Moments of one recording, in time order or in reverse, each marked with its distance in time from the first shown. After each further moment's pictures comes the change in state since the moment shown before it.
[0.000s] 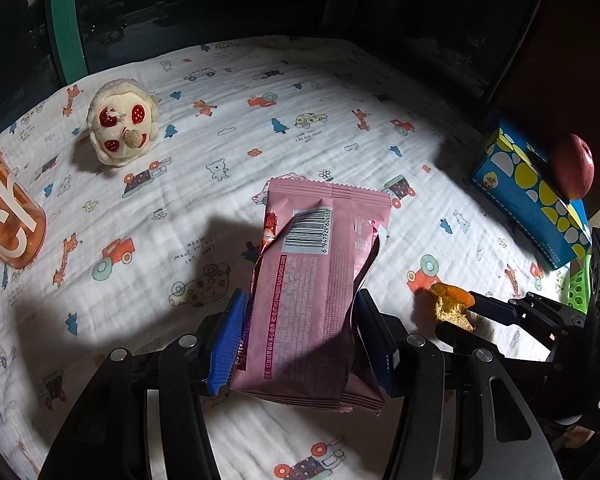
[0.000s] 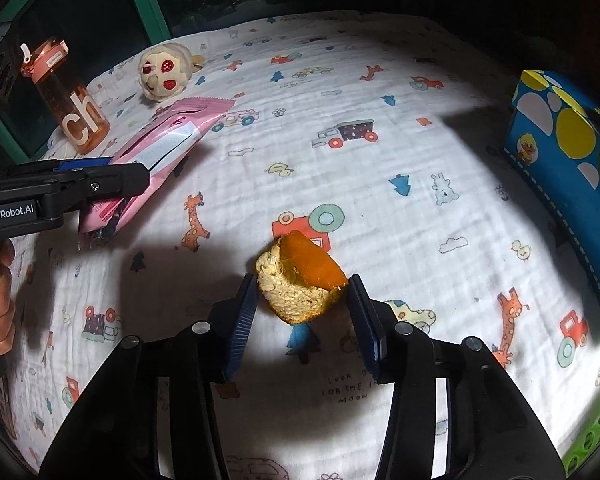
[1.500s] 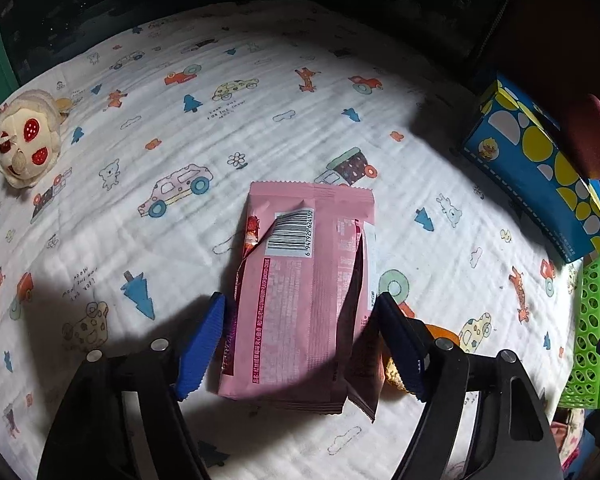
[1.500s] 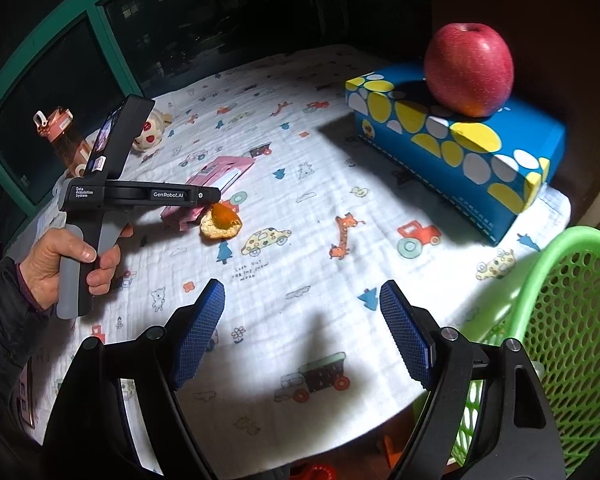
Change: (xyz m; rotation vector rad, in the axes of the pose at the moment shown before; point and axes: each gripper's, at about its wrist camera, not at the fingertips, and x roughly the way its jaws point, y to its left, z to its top) left arm 0.072 -0.065 0.019 0.069 0.108 -0.014; right arm -0.128 -0.064 -0.070 0.157 -0.120 -0.041
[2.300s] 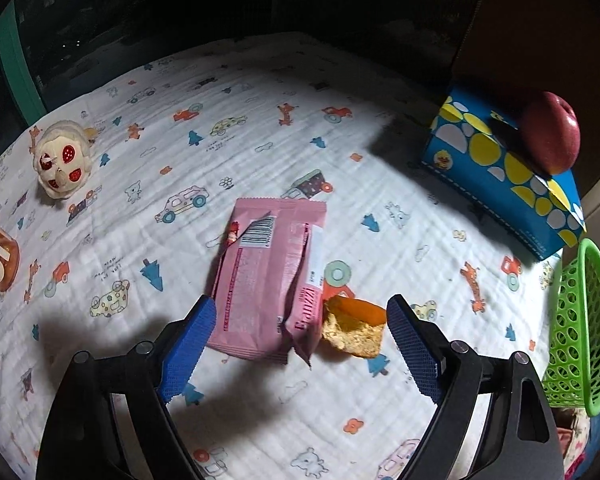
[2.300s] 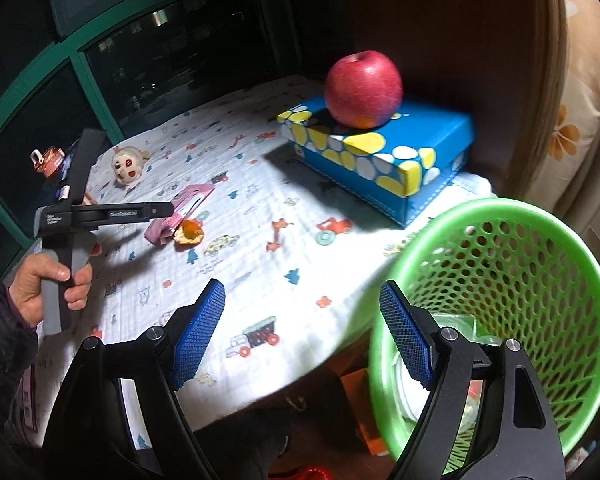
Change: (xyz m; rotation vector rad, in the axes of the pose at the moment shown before) left arm -0.057 -0.027 -0.014 0.003 -0.080 0.052; right arm -0.071 -0.047 -0.026 0.088 -0.100 -0.065
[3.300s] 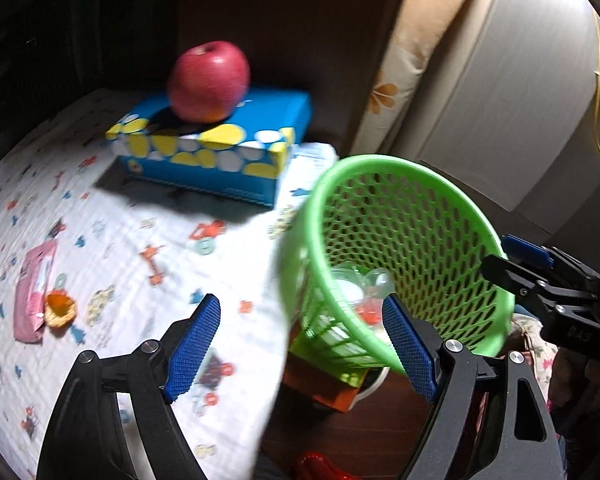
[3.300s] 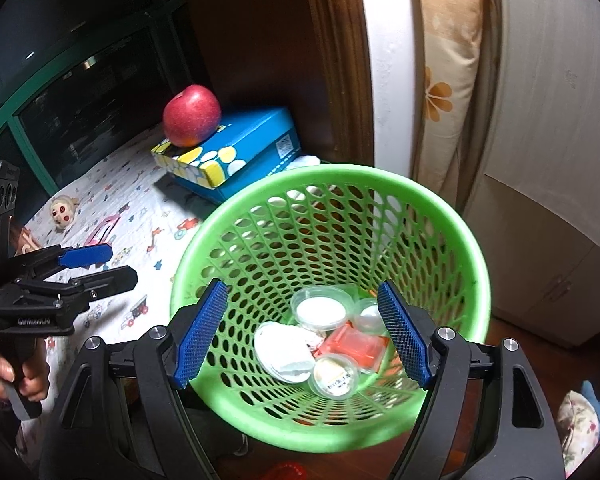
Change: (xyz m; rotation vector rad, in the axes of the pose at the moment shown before) left arm -0.079 -0.234 -0.070 0.328 -0.059 -0.316; right arm -0.082 -0.132 -0.051 0.191 -0.074 -0.195
